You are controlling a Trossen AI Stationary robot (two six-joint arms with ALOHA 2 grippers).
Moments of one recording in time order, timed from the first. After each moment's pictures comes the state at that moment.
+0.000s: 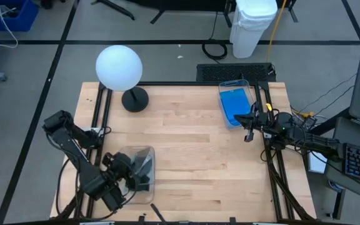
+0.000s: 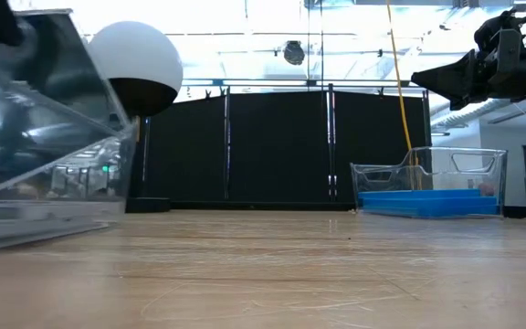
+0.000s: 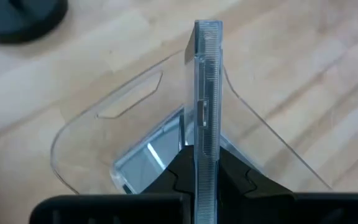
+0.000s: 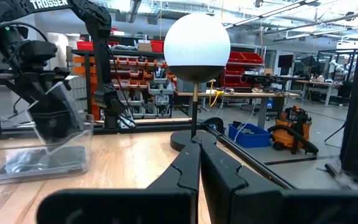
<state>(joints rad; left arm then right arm) -0.89 1.63 1.31 -1.43 -0.65 -1.91 -0.28 0.00 0.01 0.13 0.00 -0.04</state>
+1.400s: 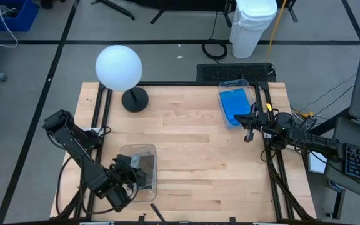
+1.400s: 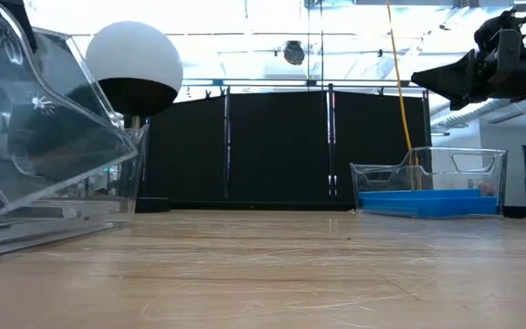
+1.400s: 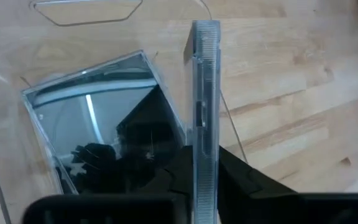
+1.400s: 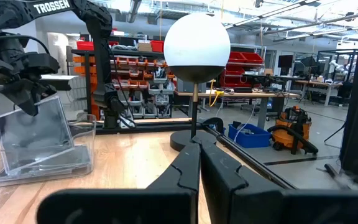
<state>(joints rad) -0.85 1.62 1.25 -1.15 -0.63 -2.23 -0.28 0.00 0.02 0.13 0.00 -0.04</state>
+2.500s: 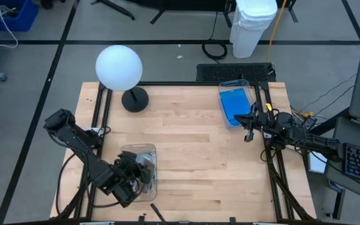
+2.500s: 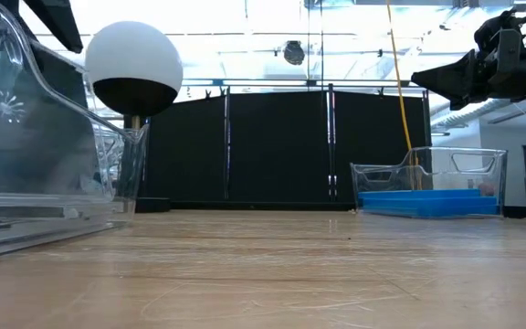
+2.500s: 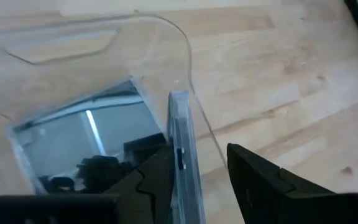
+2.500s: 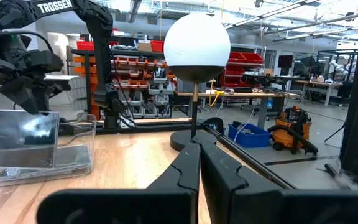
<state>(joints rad) -0.78 1.62 1.24 -1.11 -0.67 -2.09 -0.28 0.00 0.01 0.13 0.00 -0.04</state>
